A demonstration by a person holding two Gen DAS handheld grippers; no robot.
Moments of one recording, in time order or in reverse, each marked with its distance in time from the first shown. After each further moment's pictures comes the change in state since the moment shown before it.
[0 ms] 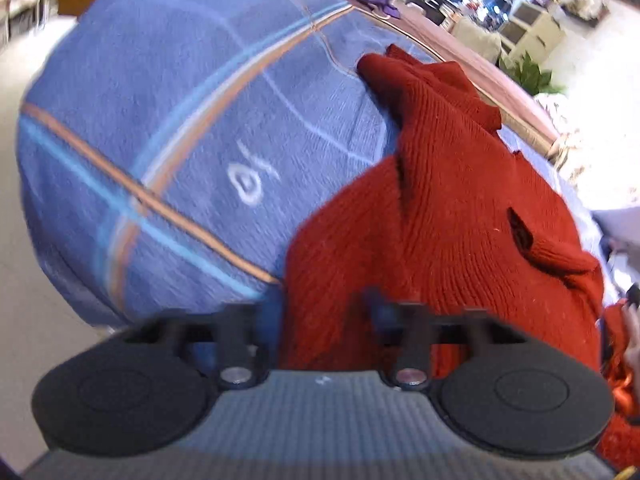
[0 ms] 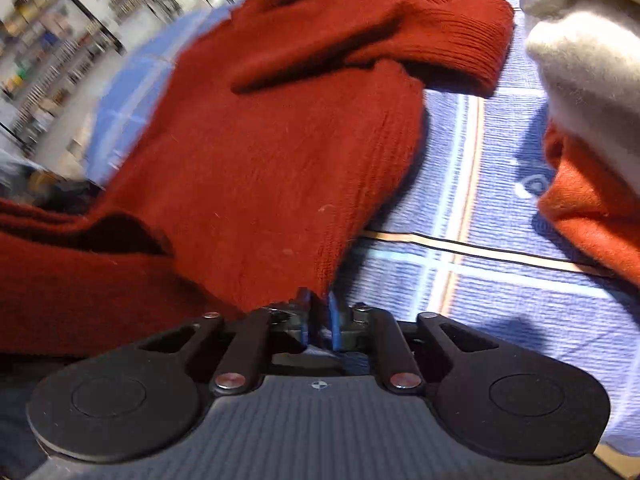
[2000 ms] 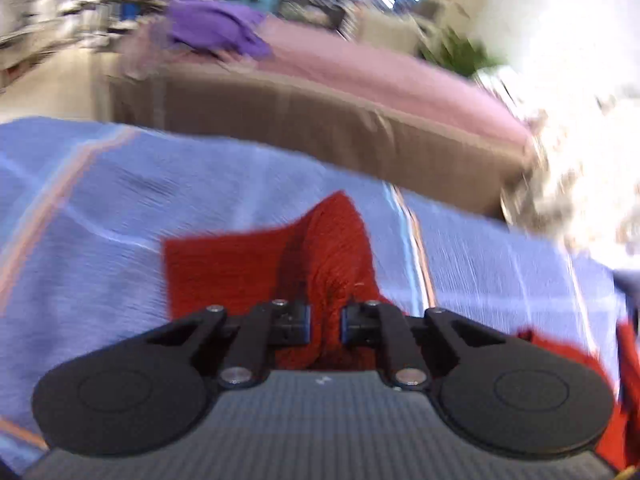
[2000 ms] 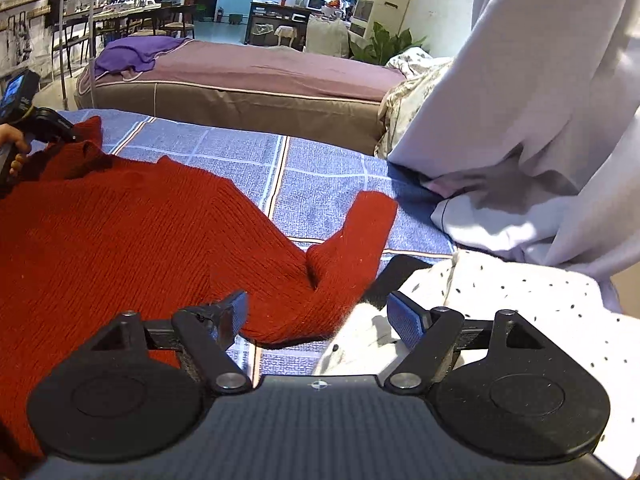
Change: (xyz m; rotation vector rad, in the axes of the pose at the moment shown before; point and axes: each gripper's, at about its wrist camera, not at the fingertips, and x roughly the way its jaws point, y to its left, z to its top) left arm 0.259 -0.182 0.306 0.232 -0.107 -0.126; right arm -0.056 -0.003 0.149 0.045 -0.389 -0.571
